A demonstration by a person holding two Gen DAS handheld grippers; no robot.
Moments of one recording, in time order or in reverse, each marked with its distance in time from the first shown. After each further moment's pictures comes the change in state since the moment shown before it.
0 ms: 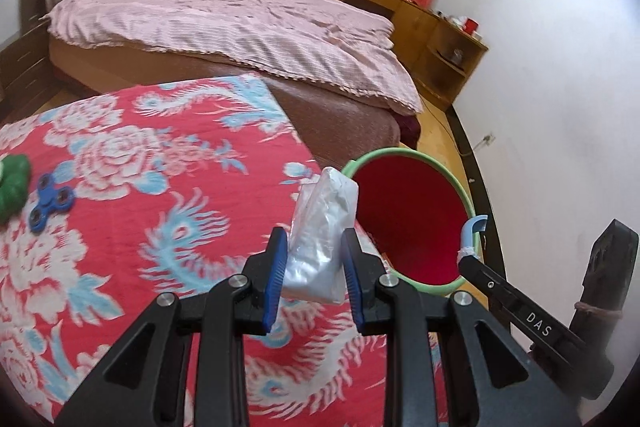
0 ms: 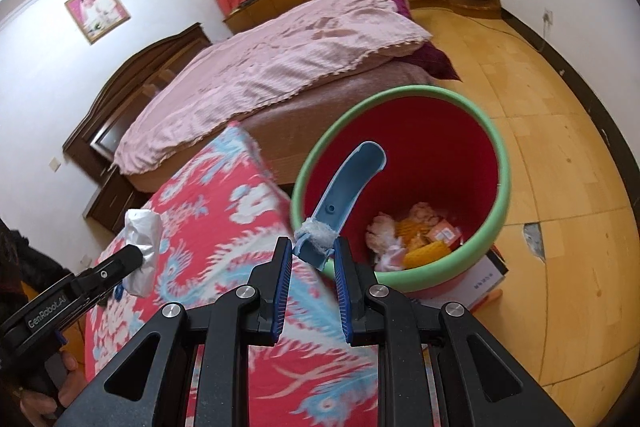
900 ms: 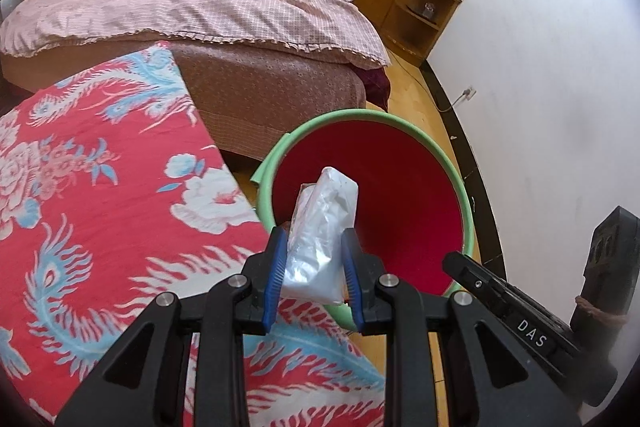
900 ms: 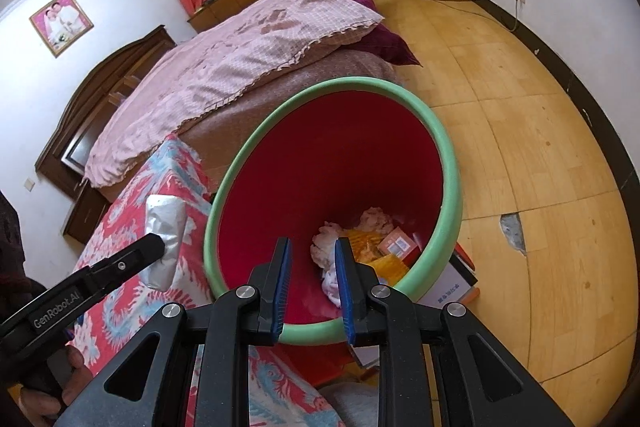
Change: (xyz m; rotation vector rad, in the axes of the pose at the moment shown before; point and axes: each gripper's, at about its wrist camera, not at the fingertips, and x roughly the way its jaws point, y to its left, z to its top) left arm 0.101 -0.065 0.011 0.104 0.136 -0.075; right arm 0.035 -0.064 0.022 0.071 0.034 -0.077
